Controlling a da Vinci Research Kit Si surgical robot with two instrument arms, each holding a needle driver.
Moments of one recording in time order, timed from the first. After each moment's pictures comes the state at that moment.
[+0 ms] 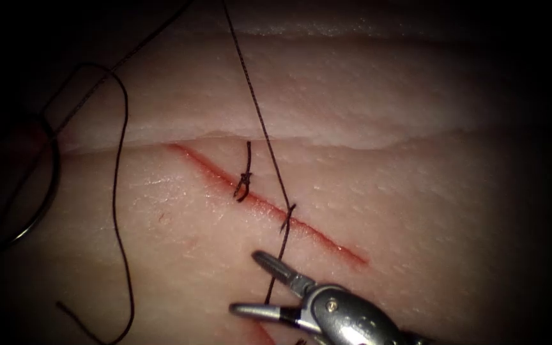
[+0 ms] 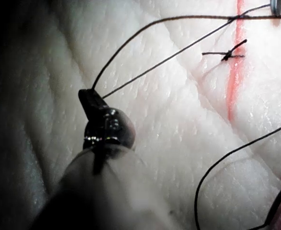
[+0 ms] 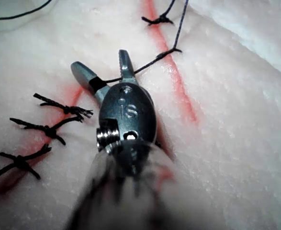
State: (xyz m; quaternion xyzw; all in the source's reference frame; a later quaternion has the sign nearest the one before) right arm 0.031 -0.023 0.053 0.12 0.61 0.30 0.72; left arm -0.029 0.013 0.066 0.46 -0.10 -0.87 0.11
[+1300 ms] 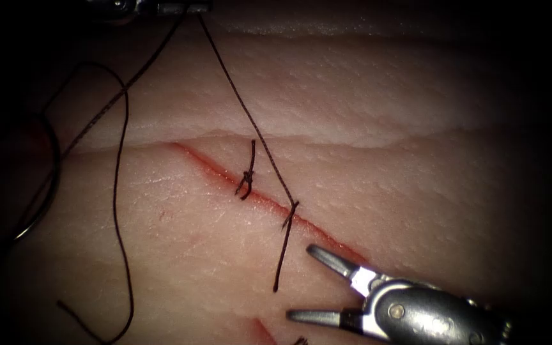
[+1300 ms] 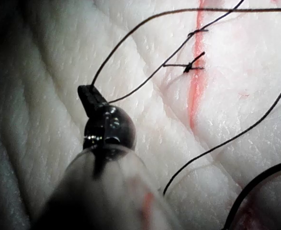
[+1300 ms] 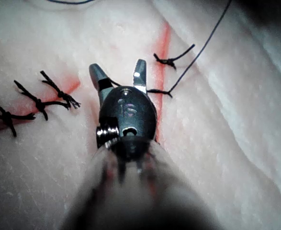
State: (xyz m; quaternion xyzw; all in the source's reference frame) right arm 0.026 -0.021 0.046 0.00 0.58 0.15 0.80; left arm -0.029 0.008 0.062 0.50 -0.09 -0.85 0.11
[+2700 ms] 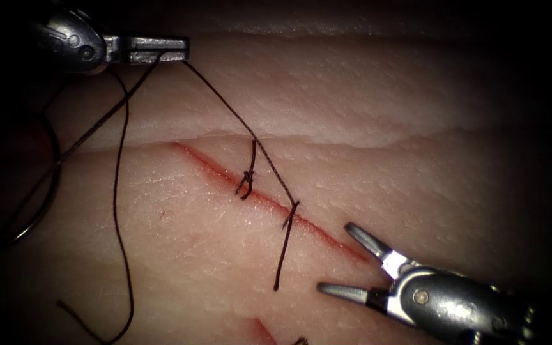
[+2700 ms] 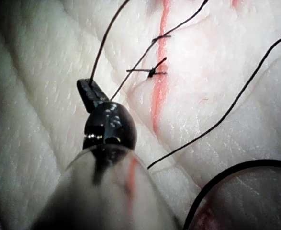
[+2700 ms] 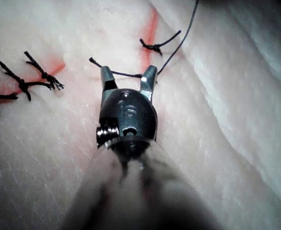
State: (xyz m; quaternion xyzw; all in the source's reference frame) right arm 0.023 -0.019 0.047 -0.06 0.55 0.20 0.81; left arm -0.028 0.003 0.060 0.53 -0.08 -0.84 0.10
